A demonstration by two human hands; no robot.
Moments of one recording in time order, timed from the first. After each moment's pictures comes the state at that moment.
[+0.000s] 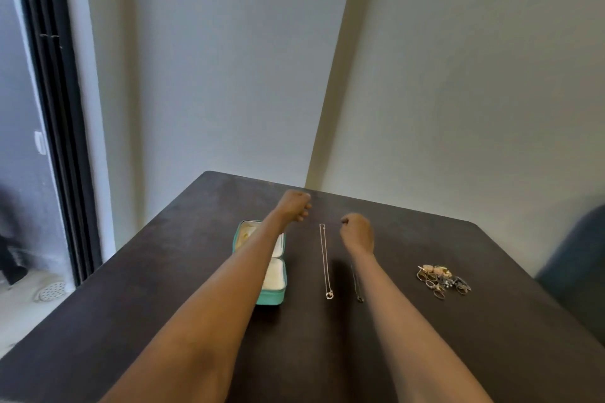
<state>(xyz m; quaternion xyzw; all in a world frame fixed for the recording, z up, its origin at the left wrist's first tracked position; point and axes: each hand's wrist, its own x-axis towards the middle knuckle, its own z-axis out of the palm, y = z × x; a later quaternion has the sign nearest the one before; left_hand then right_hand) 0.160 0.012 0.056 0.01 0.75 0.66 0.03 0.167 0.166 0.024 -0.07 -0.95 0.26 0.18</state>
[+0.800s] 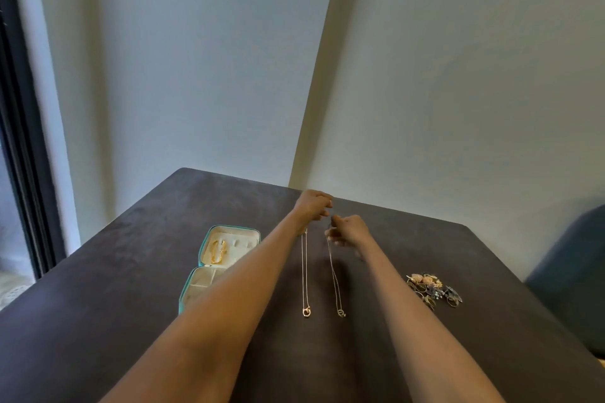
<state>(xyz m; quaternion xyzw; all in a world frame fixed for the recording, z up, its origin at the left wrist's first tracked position) 0.117 0.086 0.054 0.04 0.75 0.65 0.05 0.128 0.206 0.028 -0.08 -0.85 0.52 -0.01</state>
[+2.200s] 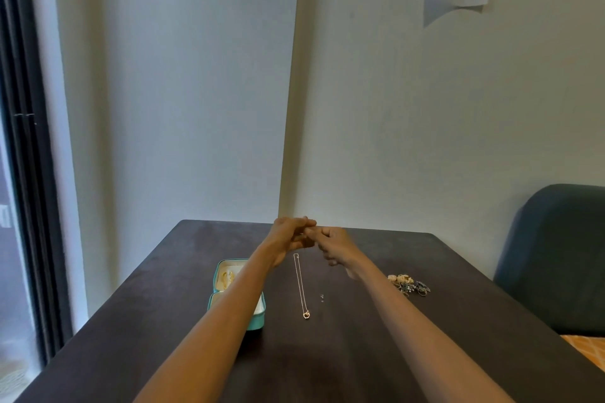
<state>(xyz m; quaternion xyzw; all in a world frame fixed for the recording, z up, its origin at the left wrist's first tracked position) 0.233 0.043 0.098 0.12 0.63 0.76 0.08 0.269 0.180 0.101 0.07 -0.82 0.57 0.03</state>
